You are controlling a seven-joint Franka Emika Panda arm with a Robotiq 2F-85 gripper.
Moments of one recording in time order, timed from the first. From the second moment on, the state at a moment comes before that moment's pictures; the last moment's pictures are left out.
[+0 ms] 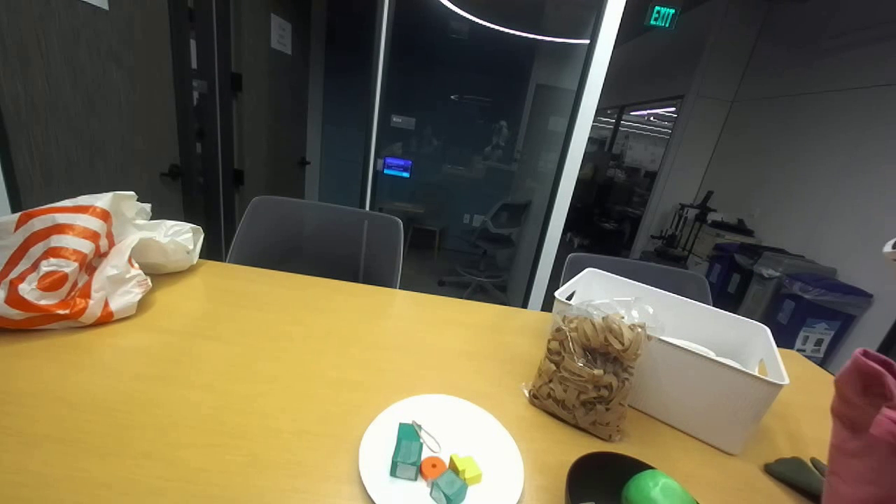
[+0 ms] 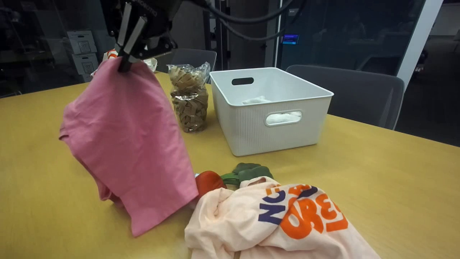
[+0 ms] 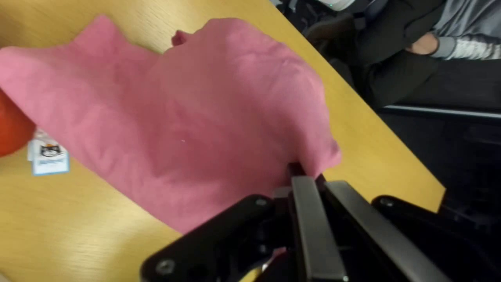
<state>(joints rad) 0.01 -0.38 -0.25 -2.28 0.35 1.45 -0.69</state>
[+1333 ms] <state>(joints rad) -0.08 0.03 -0.19 -2.17 0.55 1.41 -0.71</state>
